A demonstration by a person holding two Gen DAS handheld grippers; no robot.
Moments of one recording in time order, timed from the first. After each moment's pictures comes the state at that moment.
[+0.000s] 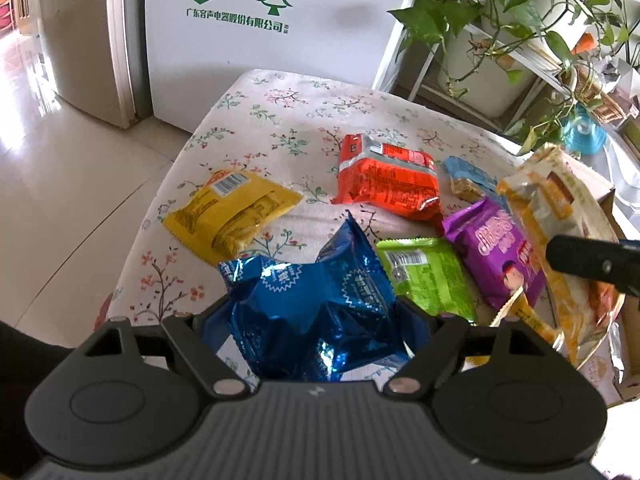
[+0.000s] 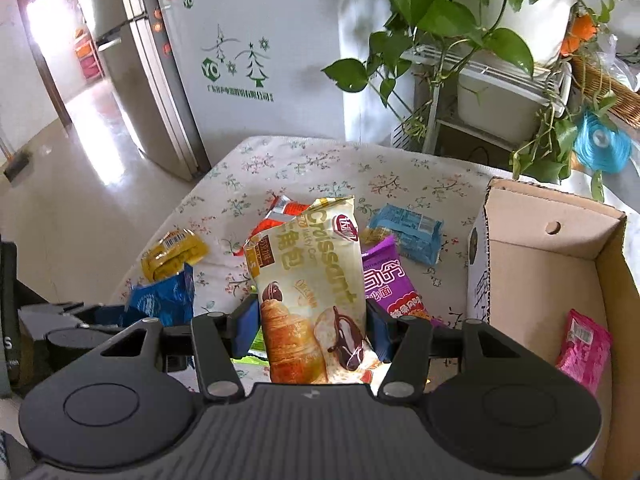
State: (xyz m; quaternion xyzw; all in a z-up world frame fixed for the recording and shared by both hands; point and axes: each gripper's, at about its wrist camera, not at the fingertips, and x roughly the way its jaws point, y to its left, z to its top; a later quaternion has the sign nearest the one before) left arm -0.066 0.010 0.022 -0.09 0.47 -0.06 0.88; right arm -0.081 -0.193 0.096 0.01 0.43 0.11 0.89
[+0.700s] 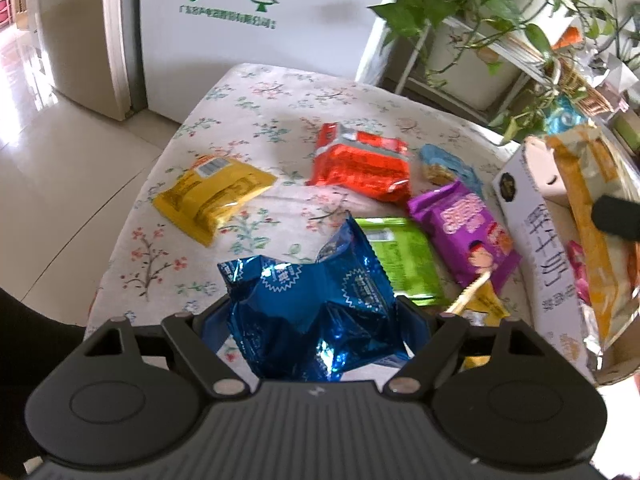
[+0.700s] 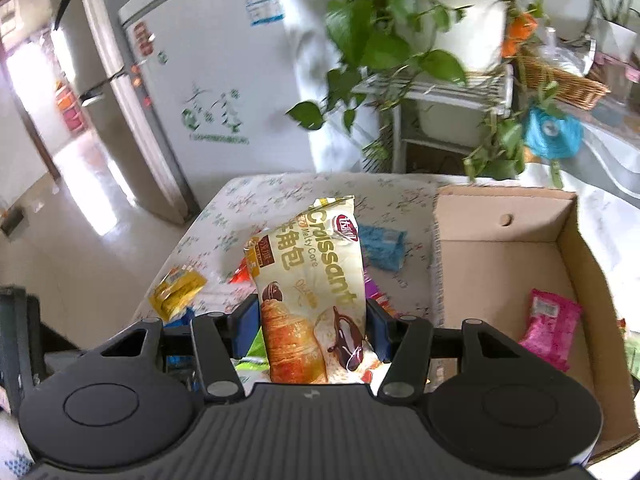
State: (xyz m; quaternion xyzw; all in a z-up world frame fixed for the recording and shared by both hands) left arm -0.086 -0.008 0.039 -0.09 0.48 -0.07 0.87; right arm -0.111 -0.226 0.128 0.07 0.39 0.07 0.91
